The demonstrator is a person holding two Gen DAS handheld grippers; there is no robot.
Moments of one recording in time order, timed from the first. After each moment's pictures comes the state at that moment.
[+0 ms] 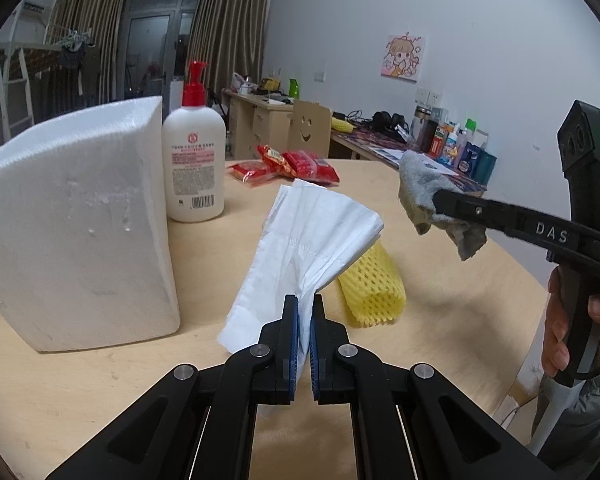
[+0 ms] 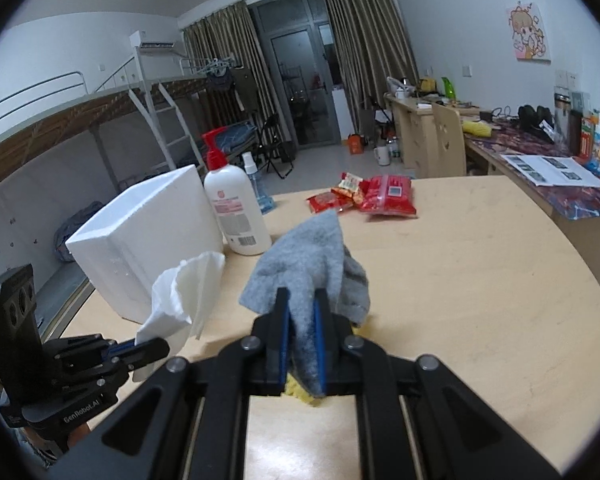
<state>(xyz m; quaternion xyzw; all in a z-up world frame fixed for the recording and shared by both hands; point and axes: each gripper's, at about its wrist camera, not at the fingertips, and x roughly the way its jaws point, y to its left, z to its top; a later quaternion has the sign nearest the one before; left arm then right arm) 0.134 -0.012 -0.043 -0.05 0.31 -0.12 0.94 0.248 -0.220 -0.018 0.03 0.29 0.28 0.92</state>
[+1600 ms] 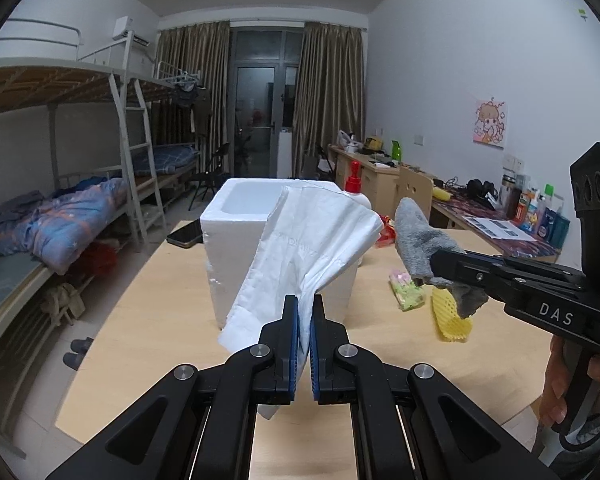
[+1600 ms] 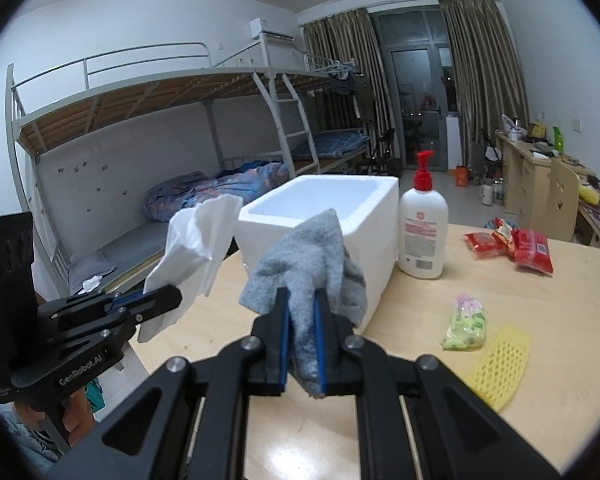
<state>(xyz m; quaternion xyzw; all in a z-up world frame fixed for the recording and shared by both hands) 0.010 0.063 0.020 -0.06 0.22 0.09 0.97 0.177 -0.106 0.013 -0.03 0.23 0.45 0.86</state>
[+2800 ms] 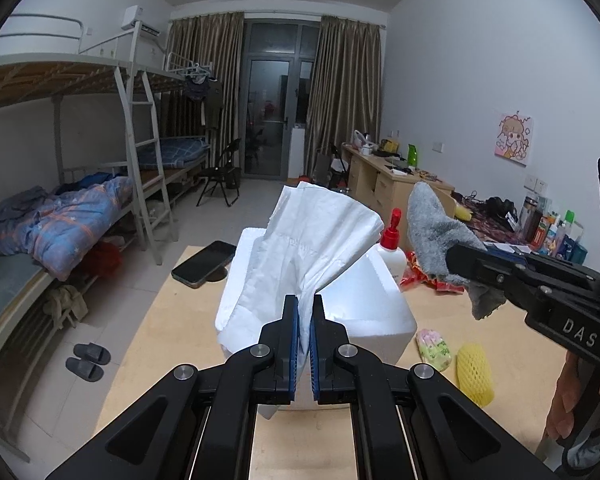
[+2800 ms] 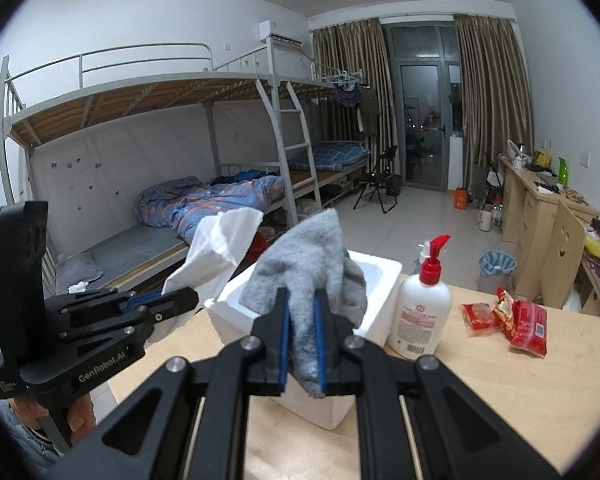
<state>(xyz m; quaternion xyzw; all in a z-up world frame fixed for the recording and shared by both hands) 0.093 0.116 0.080 -0.08 0.23 0.10 0.96 0.223 -0.052 0.077 -0.06 0.20 0.45 0.87</state>
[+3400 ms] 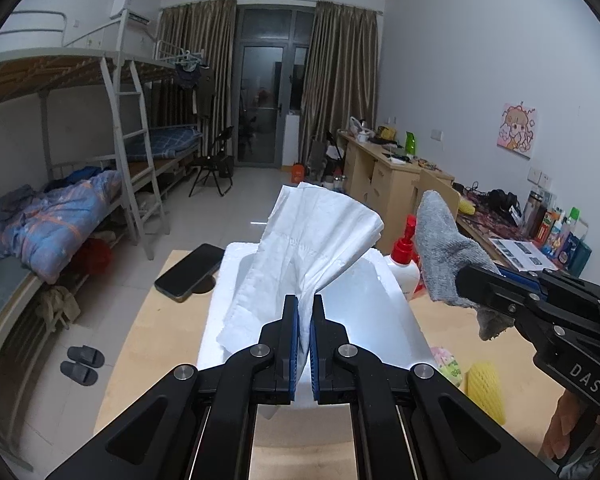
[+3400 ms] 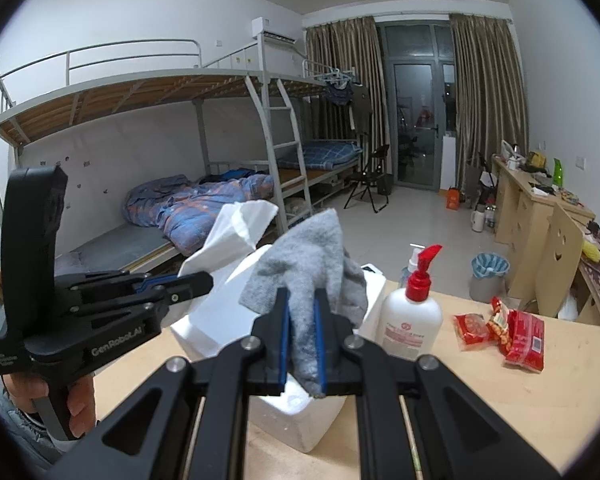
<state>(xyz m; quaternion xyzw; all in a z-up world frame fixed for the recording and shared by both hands) 0.153 0.134 0.076 -0.07 0.26 0.09 0.96 0.258 -0.039 0.073 -0.06 0.21 0.44 0.87</state>
